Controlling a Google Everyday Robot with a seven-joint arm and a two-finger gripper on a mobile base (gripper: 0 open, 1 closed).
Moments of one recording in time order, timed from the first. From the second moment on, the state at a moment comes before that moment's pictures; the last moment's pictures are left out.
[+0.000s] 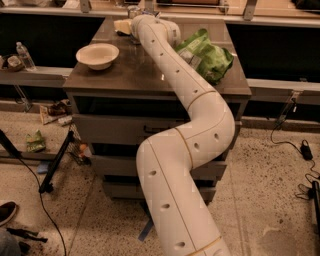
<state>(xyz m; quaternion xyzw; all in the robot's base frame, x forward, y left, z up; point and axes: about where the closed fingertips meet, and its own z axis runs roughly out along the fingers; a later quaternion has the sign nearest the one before) 1.037 0.083 0.904 -0.15 0.73 0.14 0.65</state>
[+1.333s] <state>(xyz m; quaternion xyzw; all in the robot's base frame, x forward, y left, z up) 0.965 -0.050 0.971 -0.26 0.74 0.12 0.61</state>
